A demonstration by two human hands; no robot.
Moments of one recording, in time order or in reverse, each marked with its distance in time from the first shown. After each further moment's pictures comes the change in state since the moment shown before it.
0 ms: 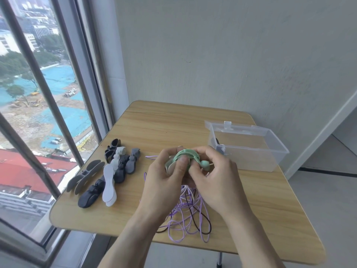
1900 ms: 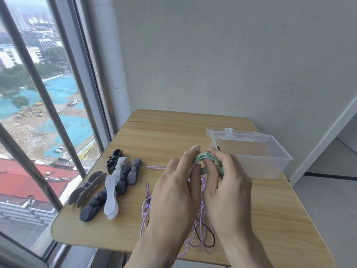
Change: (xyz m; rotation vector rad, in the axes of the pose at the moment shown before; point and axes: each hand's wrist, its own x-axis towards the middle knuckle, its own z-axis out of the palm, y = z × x) left_hand -0.003 -0.003 0.014 0.759 0.130 0.515; right_hand -0.005 -0.003 0.010 -0.179 0.436 -0.237
